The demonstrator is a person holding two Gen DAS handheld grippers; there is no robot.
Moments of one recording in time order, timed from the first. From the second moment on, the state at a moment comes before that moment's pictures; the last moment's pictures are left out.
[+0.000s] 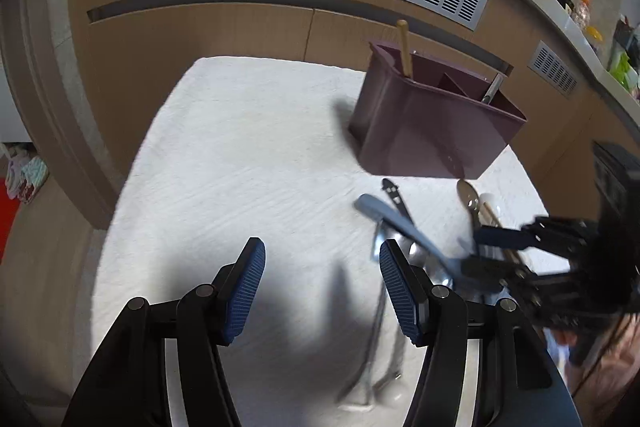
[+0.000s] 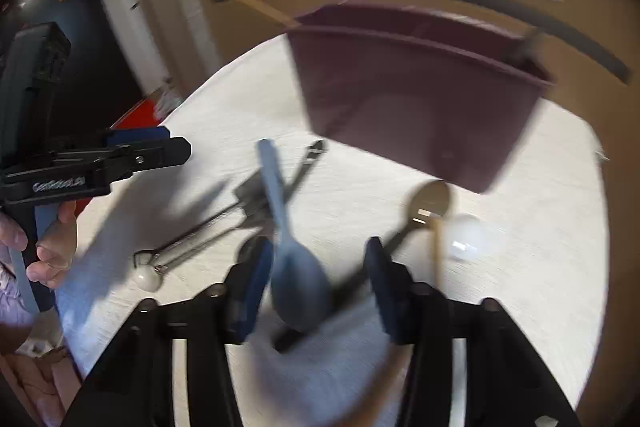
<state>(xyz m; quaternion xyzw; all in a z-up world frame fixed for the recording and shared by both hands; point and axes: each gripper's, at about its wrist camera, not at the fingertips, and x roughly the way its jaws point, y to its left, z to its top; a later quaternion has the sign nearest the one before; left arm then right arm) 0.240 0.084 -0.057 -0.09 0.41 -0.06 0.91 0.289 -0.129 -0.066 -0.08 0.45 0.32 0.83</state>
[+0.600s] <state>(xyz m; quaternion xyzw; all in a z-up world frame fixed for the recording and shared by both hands) 0.258 0.025 -0.070 0.02 0.44 -0.19 0.88 0.297 -0.132 -0.055 -0.07 0.46 0.28 0.84</state>
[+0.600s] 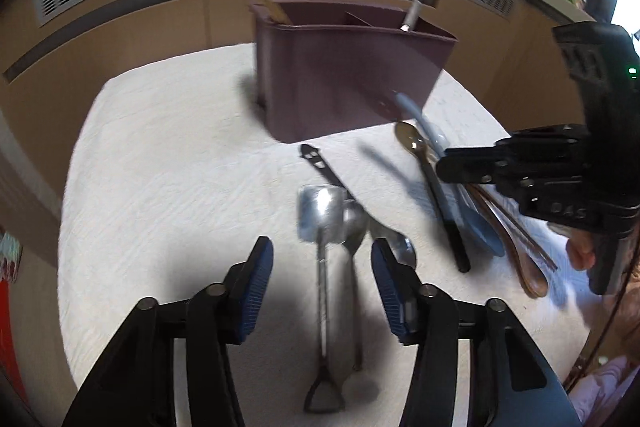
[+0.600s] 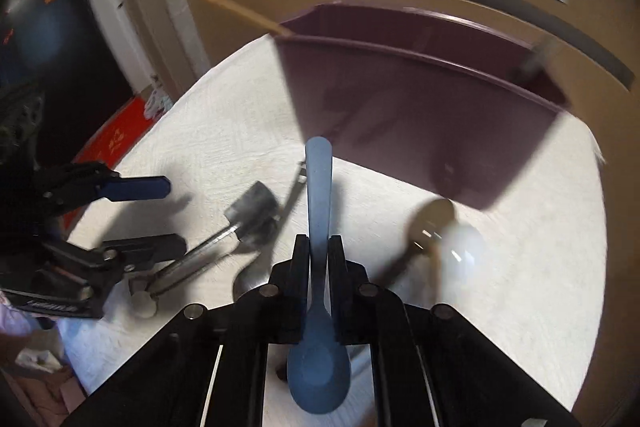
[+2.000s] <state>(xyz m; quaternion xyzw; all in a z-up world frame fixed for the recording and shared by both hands) 0.204 0.015 0.030 -0.04 0.28 -0.16 0.95 0.229 -0.192 -0.007 0.01 0.35 0.22 0.91</state>
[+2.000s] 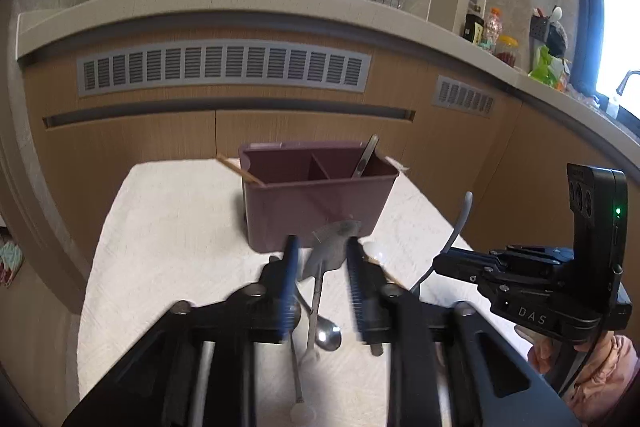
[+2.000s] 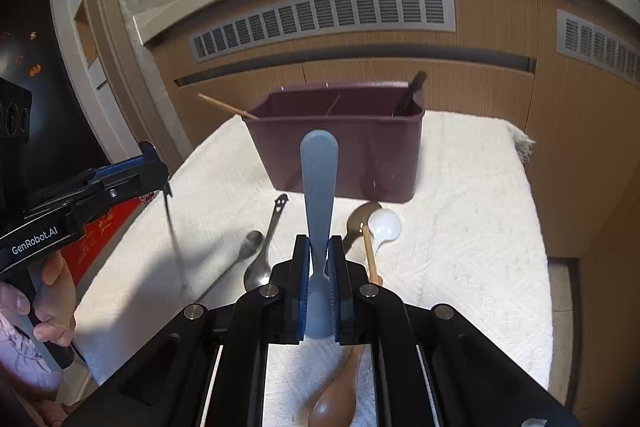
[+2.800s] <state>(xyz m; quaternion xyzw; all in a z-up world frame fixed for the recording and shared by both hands) 0.306 -0.009 -0.052 -0.13 0.47 -0.08 0.87 0.240 -0.207 0.004 0.01 0.34 0.20 0.92</state>
